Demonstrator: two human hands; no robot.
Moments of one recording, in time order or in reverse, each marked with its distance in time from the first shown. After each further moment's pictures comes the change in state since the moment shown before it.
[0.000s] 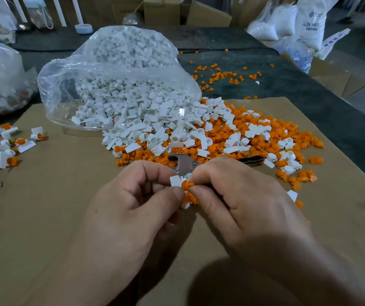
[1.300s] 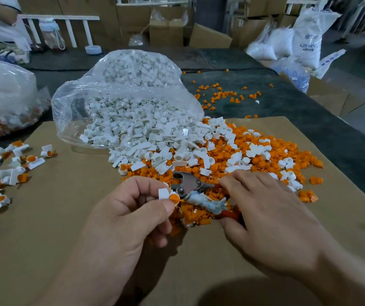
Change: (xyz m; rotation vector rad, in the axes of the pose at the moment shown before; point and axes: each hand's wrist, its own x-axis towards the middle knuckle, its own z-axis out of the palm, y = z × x) left_hand 0.012 0.011 -0.003 -0.237 0.030 -0.134; right_hand 0.000 0.038 -0.008 -0.513 -0.288 0.242
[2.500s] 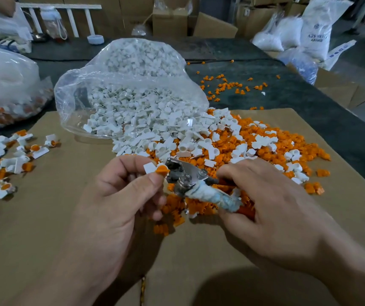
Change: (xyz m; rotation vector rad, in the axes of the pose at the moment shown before) left_hand 0.002 0.005 -0.006 -0.183 0.030 0.087; right_hand -0.002 -0.007 -0.013 0.256 0.078 -0.125
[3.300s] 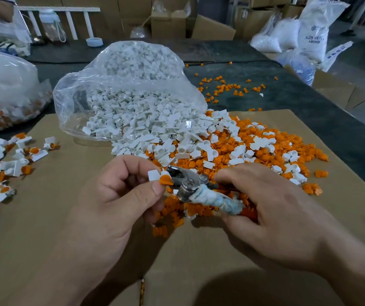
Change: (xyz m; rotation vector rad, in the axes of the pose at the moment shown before) left_hand 0.002 0.004 -0.009 0.223 -0.120 0.100; right_hand -0.002 0.004 -0.004 0.047 -0.036 -0.040
